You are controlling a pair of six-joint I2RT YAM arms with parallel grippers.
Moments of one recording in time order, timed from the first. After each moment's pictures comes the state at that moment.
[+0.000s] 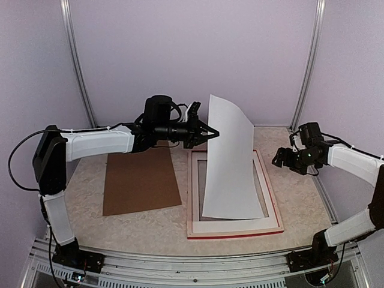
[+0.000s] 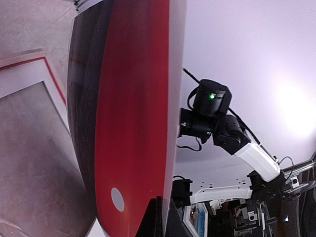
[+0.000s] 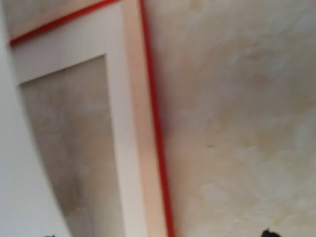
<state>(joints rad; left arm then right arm) -0.76 1.90 1.48 0.21 0.68 -0.97 0.15 1.32 0.87 -0.45 -0.12 0.38</state>
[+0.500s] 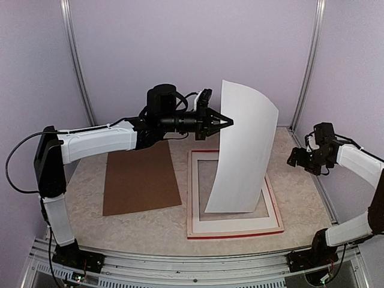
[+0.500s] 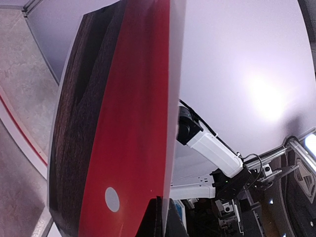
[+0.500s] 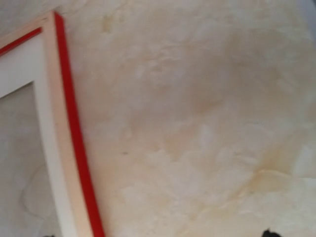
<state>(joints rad) -0.83 1.90 1.60 0.28 0.71 -1.07 -0.03 1.27 0.87 -0.53 -0.11 0.31</state>
